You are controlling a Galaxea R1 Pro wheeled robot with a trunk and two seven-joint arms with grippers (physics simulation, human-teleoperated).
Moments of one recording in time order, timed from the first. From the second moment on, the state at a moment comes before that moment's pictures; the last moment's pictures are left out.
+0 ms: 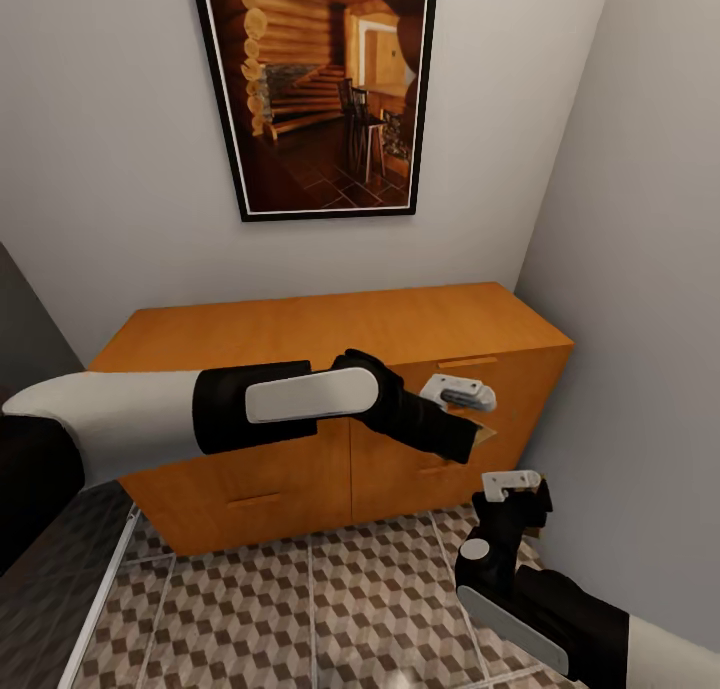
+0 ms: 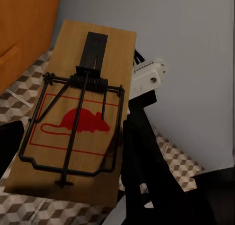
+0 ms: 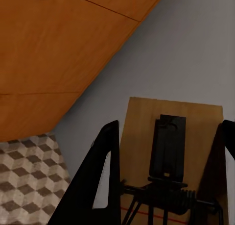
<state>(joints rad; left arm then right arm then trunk) -1.52 0.03 -1.52 -1.41 2.08 0.54 0.56 -0.65 -0.34 1.14 -1.29 -0.82 0.34 -1.42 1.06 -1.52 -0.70</state>
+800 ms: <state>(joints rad) -1.51 0.11 -1.45 -1.43 2.08 0.54 0.56 -0.65 -0.38 1.13 -1.28 -0.82 0.34 -1.34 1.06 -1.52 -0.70</state>
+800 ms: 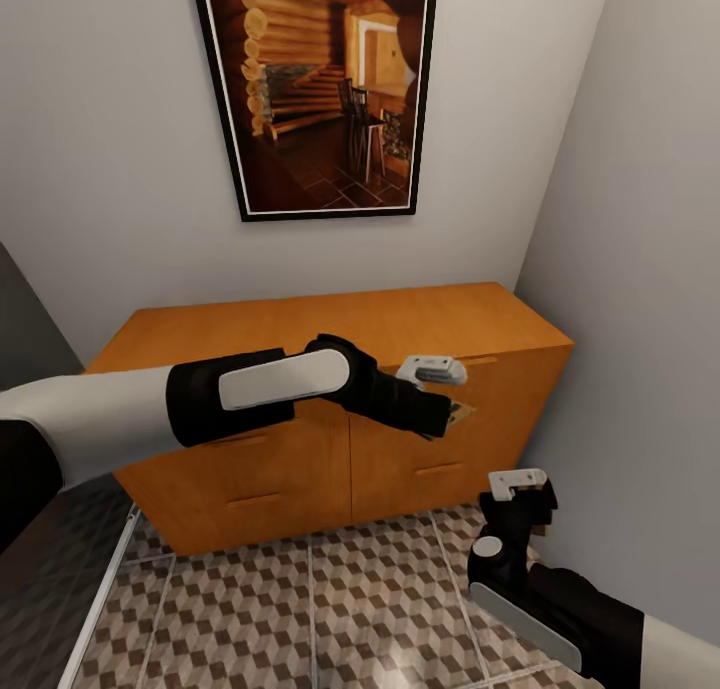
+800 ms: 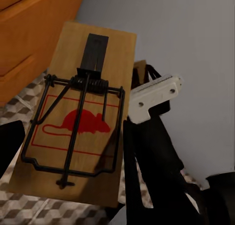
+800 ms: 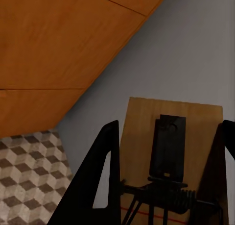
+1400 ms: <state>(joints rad) -1.46 0.12 -1.69 -1.43 2.08 0.52 0.55 -0.65 -0.41 1.06 -1.25 -0.83 0.34 -1.18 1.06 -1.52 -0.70</state>
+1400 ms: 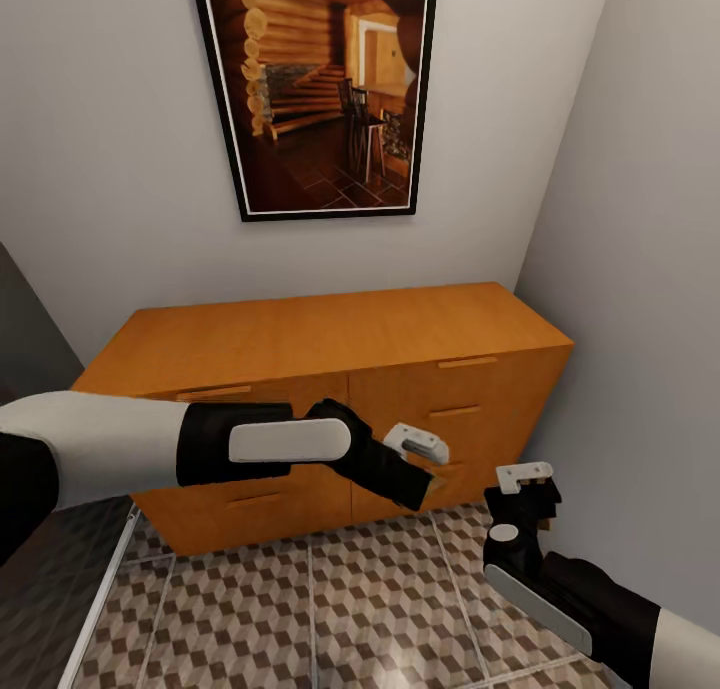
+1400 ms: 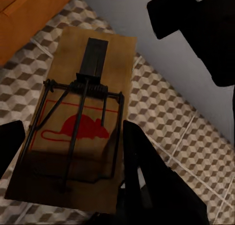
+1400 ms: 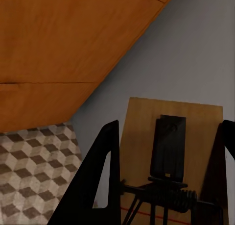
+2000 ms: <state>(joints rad) -1.29 0.12 -1.79 -1.42 2.07 0.48 0.55 -0.65 -0.41 1.06 -1.20 -0.83 0.34 -1.01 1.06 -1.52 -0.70</state>
